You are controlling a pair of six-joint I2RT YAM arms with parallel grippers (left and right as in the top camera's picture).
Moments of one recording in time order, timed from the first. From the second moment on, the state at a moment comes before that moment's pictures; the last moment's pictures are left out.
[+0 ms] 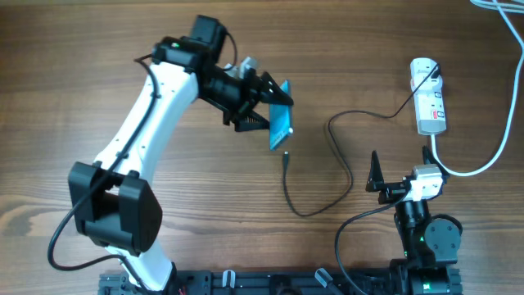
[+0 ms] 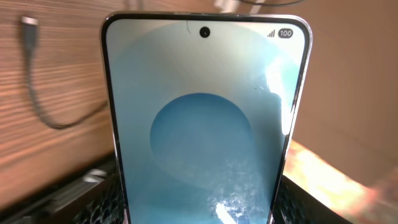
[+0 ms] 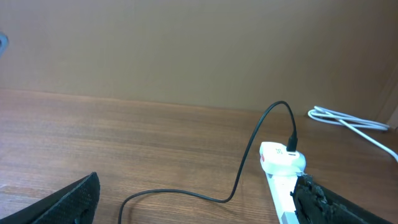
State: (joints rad) left arm -0.31 1.87 1.67 -1.21 1.01 -0.62; right arm 0.03 0.01 0.01 0.00 -0.04 -0.07
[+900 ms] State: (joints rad) left arm -0.18 1.87 1.67 -1.04 1.40 -0.97; right arm 0.03 0.01 0.01 0.00 -0.04 -0.07
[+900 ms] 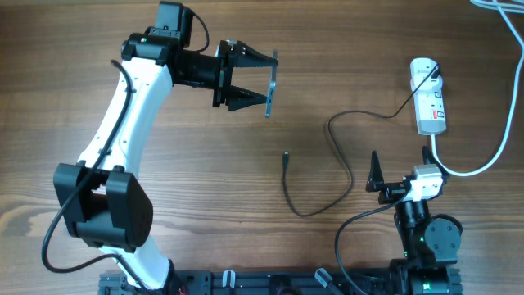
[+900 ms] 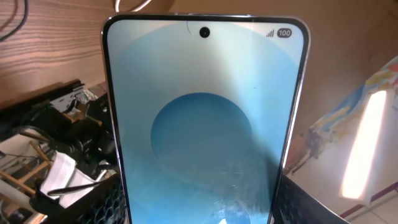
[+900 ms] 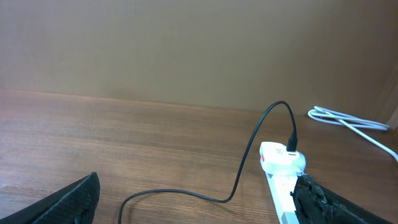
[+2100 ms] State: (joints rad) left arm -0.09 1.87 1.67 -1.04 1.40 -0.99; right arm 0.03 0.01 0.01 0.00 -0.04 -0.07
